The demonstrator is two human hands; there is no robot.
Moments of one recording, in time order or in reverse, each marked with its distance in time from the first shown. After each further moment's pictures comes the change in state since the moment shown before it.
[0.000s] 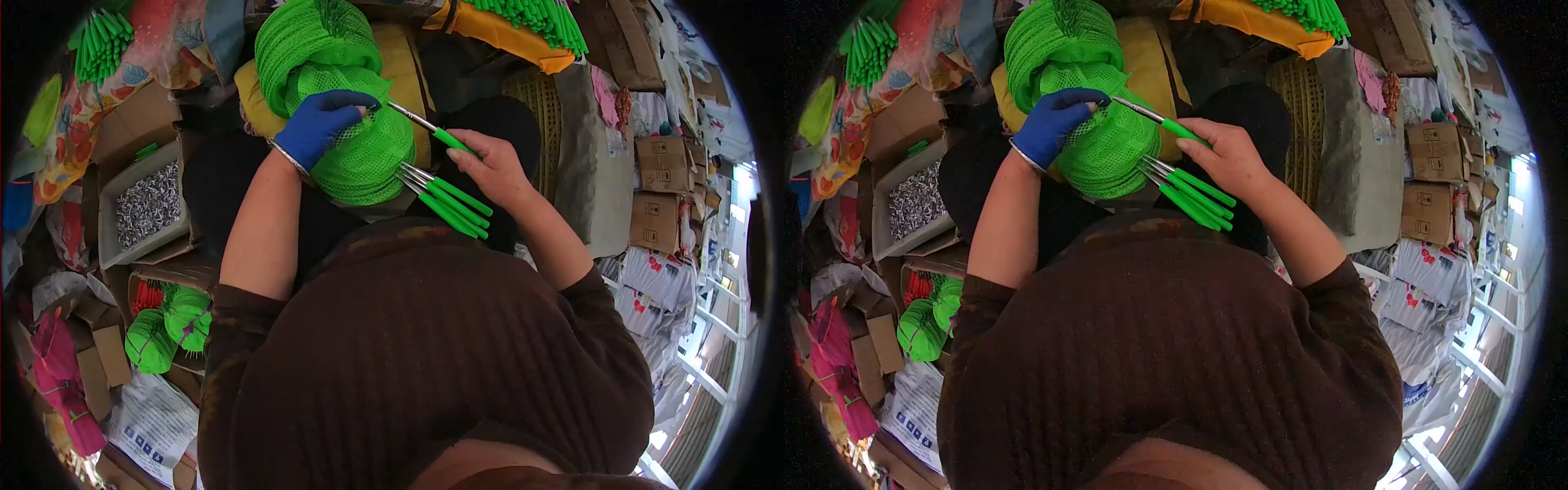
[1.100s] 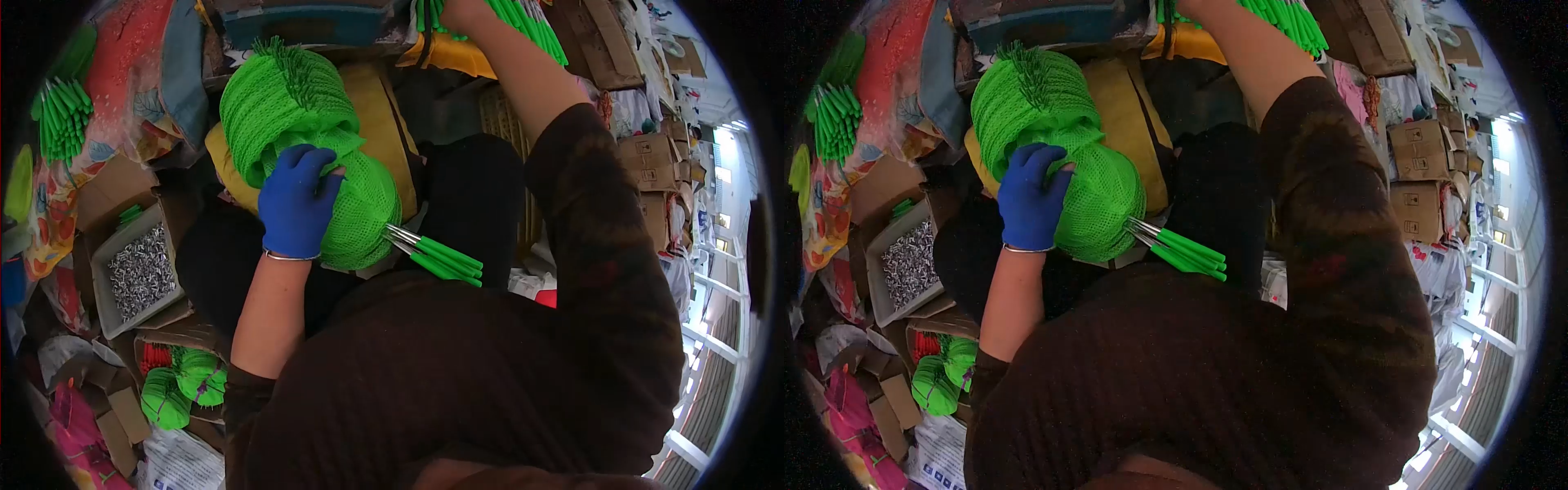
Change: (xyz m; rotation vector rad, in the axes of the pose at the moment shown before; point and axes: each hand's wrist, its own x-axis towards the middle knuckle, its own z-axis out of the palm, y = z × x) left_hand 0.001 0.029 0.018 0.866 0.513 0.339; right_hand 0.314 0.078 -0.183 -0.791 0.385 -0.252
